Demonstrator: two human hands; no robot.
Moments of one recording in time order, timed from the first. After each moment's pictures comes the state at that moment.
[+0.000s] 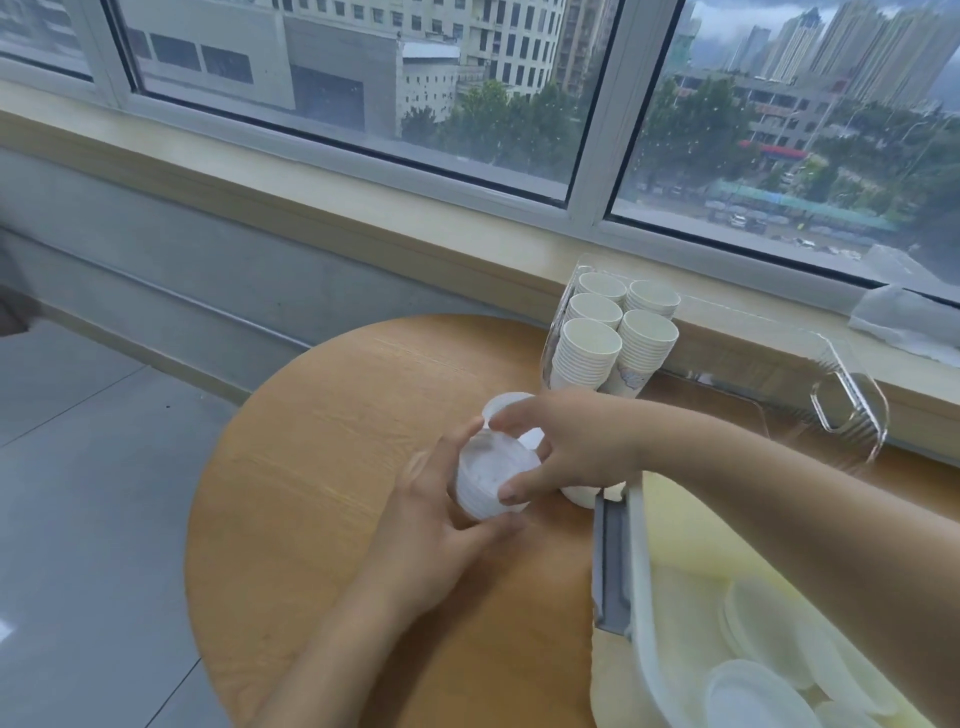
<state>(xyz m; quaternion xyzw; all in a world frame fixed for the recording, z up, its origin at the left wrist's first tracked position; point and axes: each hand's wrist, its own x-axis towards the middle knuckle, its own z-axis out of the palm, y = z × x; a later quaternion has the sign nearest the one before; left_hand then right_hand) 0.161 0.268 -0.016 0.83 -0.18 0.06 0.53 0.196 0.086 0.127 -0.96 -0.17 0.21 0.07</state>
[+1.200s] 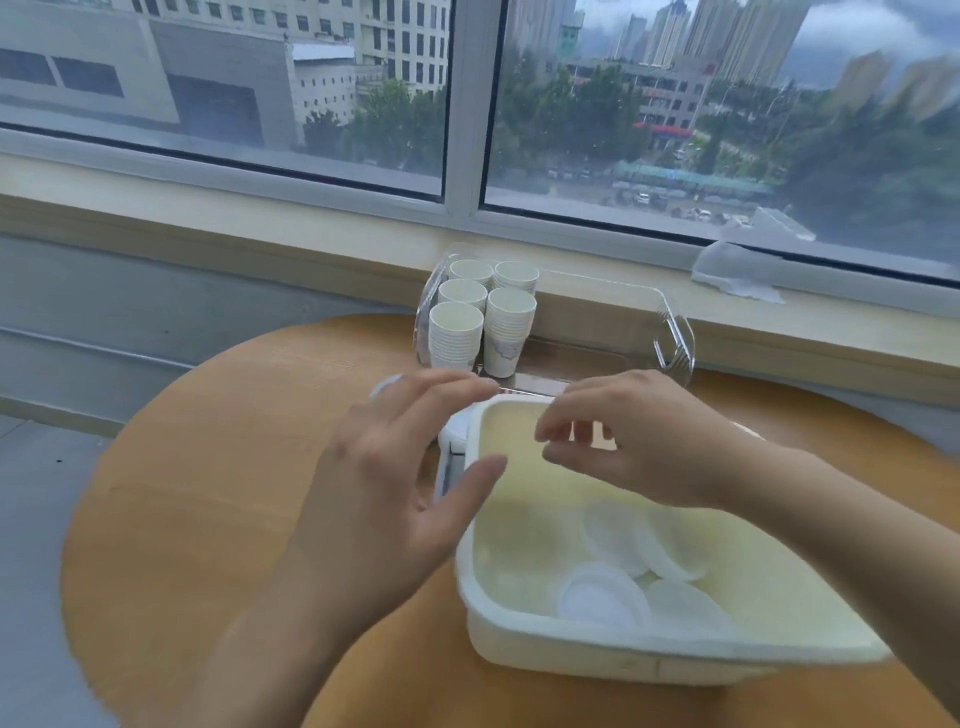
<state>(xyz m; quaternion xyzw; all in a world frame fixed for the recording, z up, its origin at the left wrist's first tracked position) 0.082 0.212 0.104 0.80 -0.34 0.22 0.44 0.067 -0.042 0.151 -0.98 -0.18 -0.05 0.07</state>
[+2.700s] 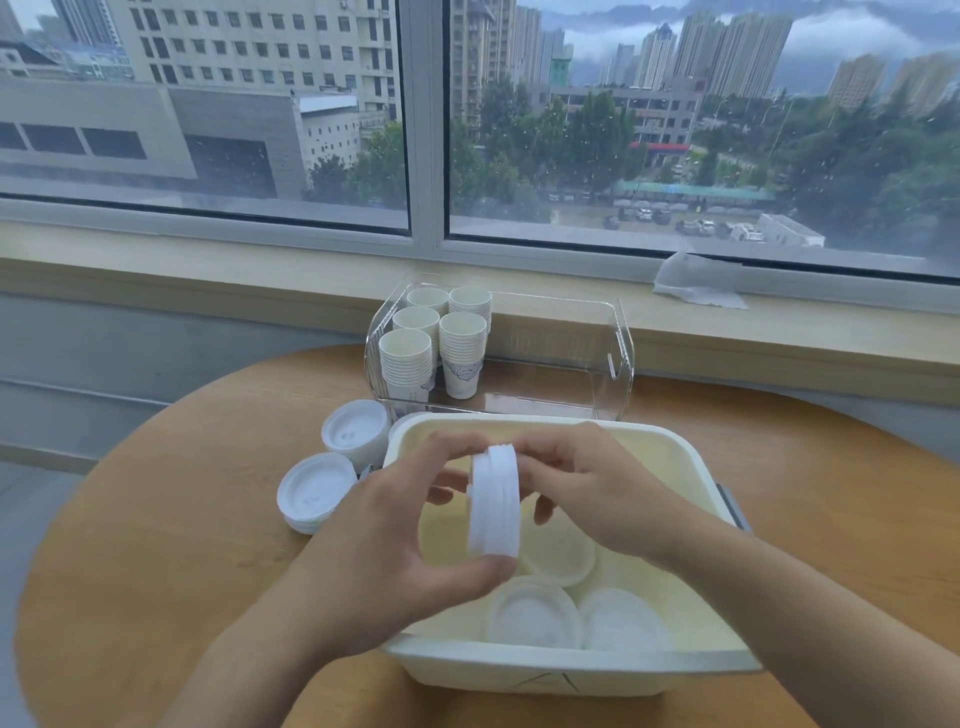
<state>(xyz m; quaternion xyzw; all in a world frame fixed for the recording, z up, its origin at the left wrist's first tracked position) 0.056 0.164 0.108 0.83 -0.38 0.00 0.41 0.031 -0.064 0.116 -0.85 -0.05 0.02 0.52</state>
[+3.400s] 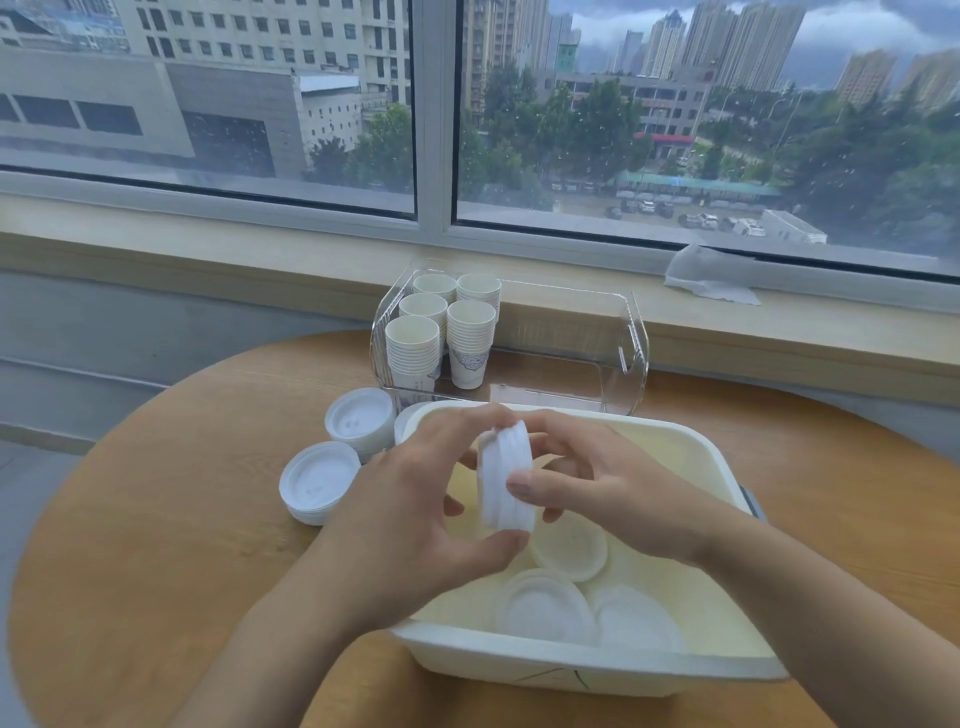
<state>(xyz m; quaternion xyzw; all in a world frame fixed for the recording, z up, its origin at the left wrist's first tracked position) 0.071 0.154 0.103 0.83 -0.40 0.05 0.40 0.031 -0.068 0.123 -0.83 -0.09 0.07 0.54</state>
